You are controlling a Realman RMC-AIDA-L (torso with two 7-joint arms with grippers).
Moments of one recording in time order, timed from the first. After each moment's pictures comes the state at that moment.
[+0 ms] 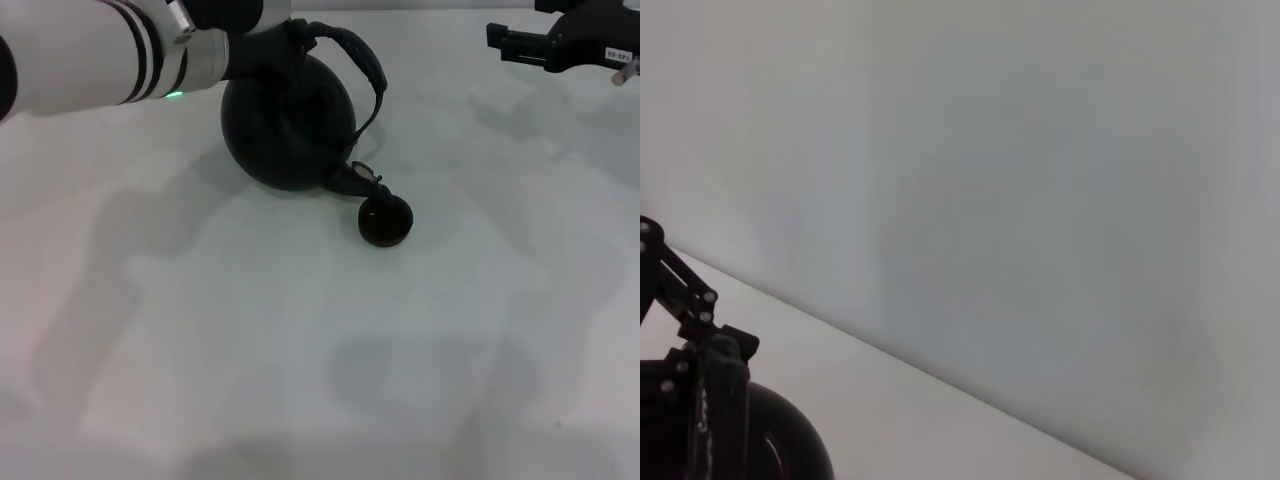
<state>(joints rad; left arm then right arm) -0.50 -2.07 1.76 1.27 -0.72 -0.63 1.02 0.38 2.01 -1.22 -0.96 1.46 0.90 -1.50</state>
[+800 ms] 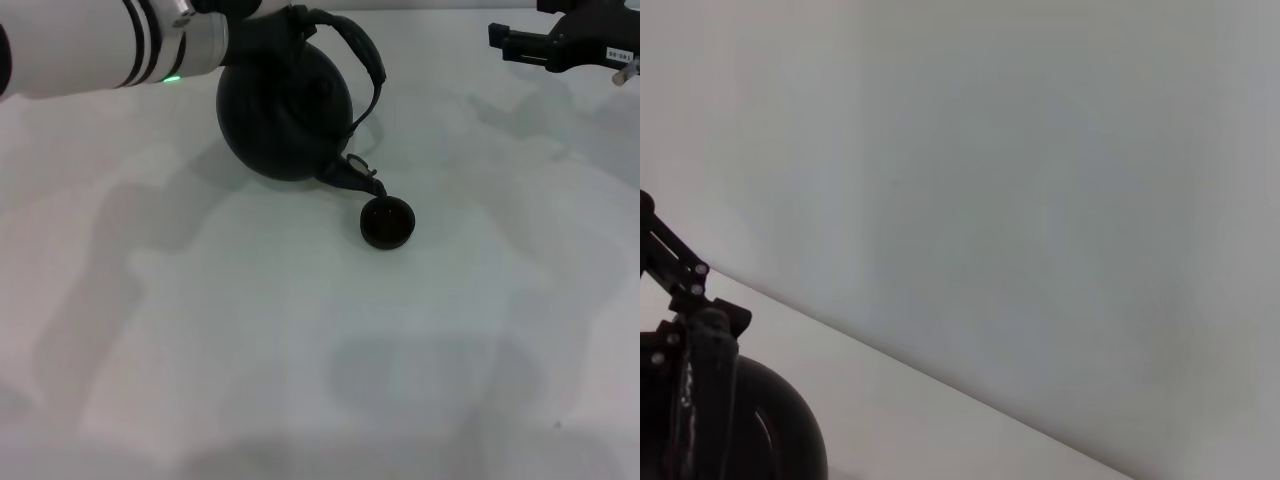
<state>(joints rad) -0.51 -2.07 1.75 1.31 -0.70 -0.66 1.01 0.38 2.01 -1.22 -0.95 1.46 0.89 -1.51</state>
